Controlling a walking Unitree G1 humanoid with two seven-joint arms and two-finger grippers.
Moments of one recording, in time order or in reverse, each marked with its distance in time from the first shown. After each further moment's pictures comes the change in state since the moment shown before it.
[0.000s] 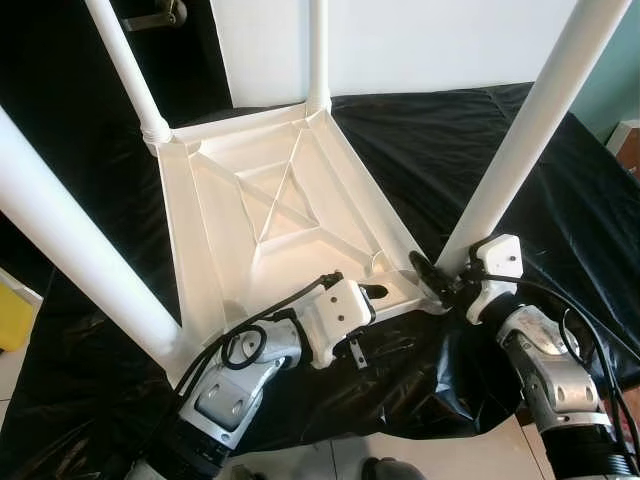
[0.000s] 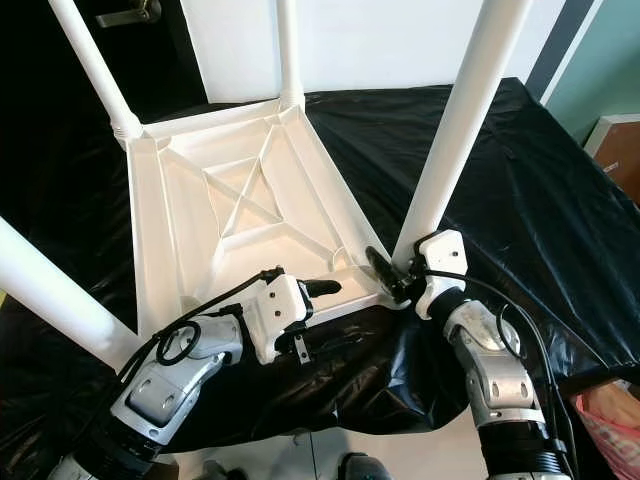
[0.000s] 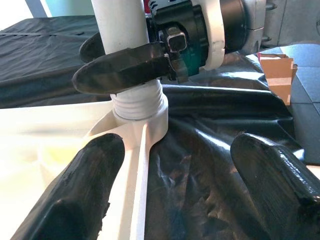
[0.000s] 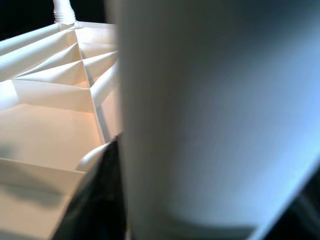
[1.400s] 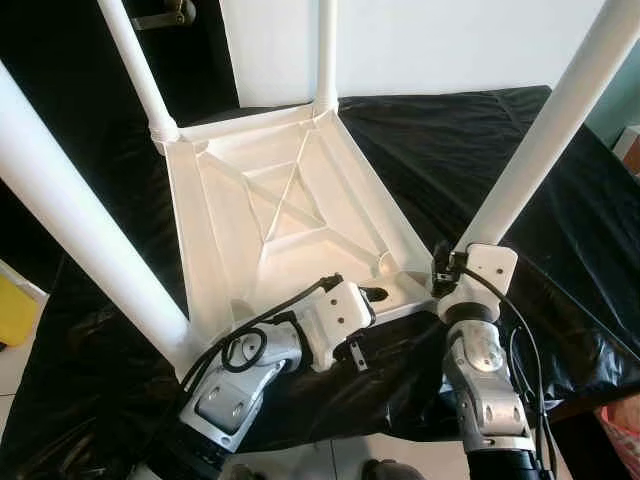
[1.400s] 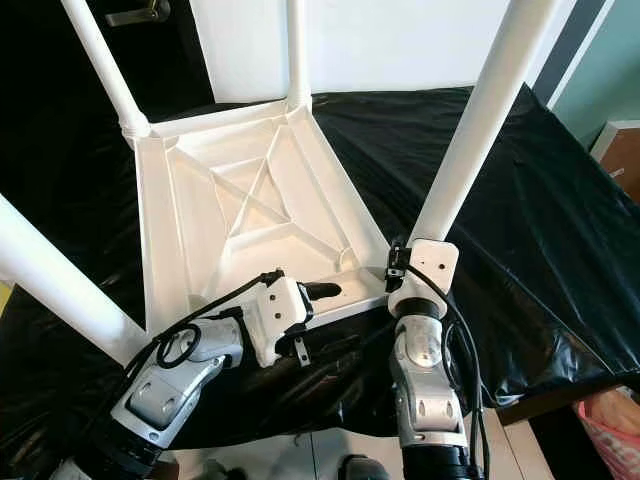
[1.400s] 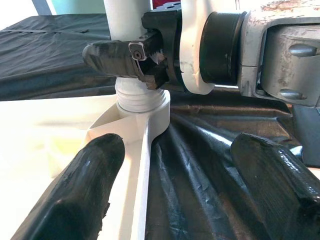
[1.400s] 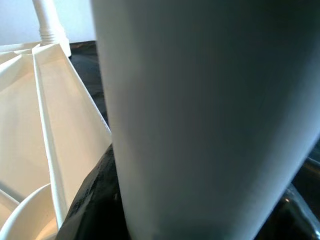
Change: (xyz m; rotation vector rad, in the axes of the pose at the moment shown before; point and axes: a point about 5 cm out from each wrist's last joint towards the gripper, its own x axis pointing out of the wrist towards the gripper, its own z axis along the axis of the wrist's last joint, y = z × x) left arm -0.001 -0.001 -0.002 -0.008 0.007 0.001; right arm 0.005 0.041 -0.008 0.168 0.056 -0.748
